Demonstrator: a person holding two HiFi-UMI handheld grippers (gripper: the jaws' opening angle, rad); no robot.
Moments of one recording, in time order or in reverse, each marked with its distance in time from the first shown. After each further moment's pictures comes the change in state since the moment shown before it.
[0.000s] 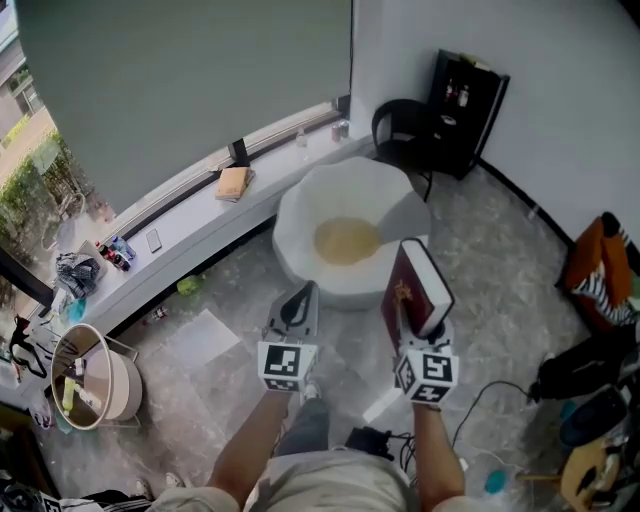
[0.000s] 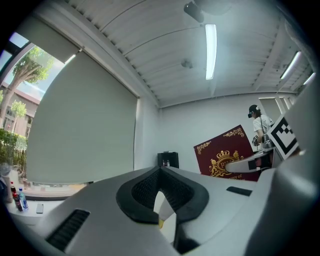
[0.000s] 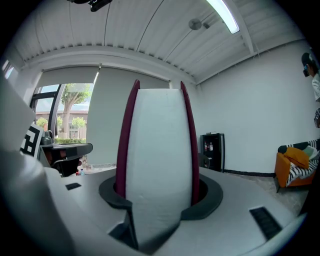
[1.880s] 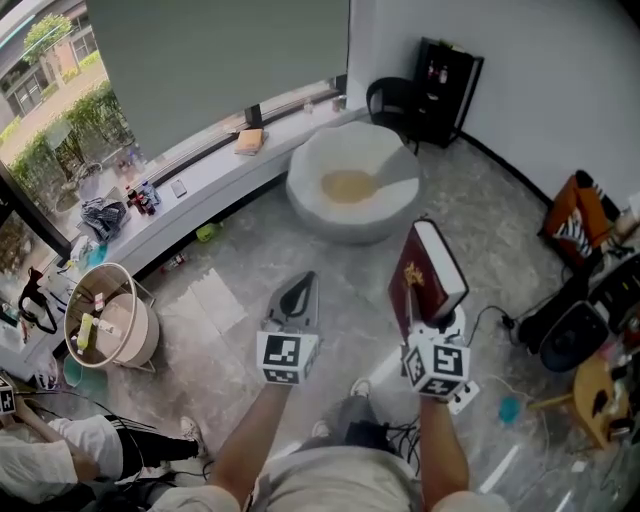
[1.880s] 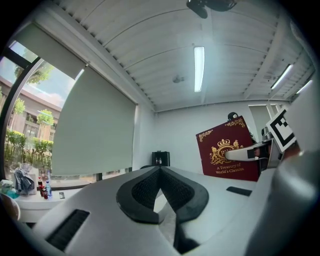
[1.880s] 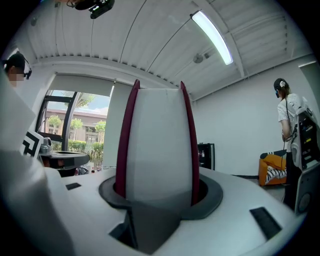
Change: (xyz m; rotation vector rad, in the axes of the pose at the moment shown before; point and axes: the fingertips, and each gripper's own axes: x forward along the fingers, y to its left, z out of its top) left arm -0.422 -0.085 0.031 -0.018 0.019 -0.037; right arm -0.412 0.156 -0.018 -0.021 -0.095 -0.062
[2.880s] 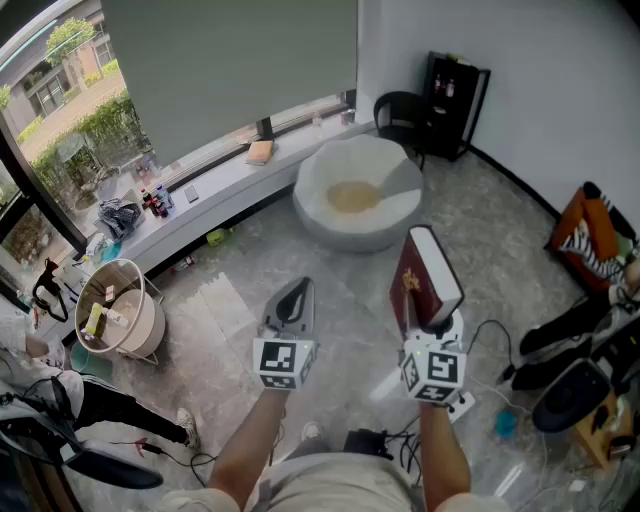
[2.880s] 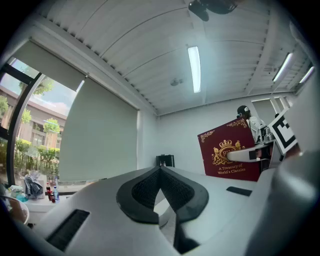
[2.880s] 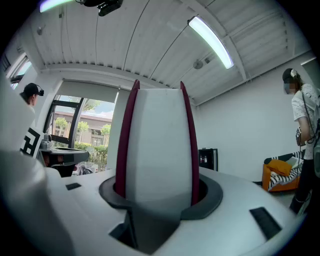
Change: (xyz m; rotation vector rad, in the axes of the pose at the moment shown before) left arm -0.025 -0.085 0.035 0.040 -0.032 0.081; right arm -0.057 -0.066 0.022 -0.030 -0.053 0.058
